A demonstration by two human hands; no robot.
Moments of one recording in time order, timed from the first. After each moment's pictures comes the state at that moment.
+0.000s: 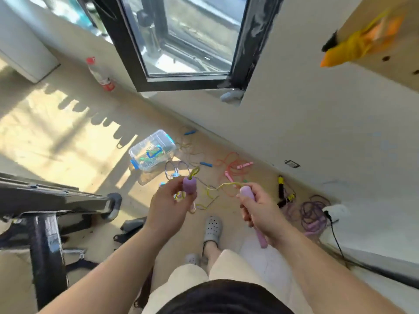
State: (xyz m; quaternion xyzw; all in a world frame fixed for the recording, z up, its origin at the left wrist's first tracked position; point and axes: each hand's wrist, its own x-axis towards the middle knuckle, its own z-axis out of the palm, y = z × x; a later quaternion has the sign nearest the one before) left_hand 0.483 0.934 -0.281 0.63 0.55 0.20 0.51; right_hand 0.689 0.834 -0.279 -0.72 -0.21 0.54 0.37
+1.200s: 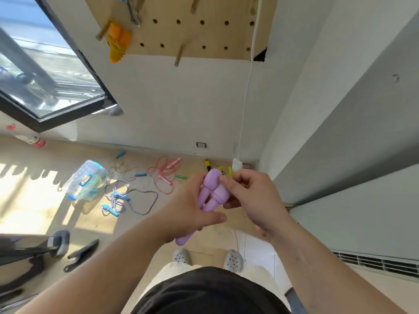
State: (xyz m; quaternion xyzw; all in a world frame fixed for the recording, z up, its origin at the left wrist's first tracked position) left_hand 0.801 0.483 -0.136 0.74 0.32 -0.07 0.59; right_hand 0.930 0.366 -0.157 -0.67 -0.16 0.40 0.60
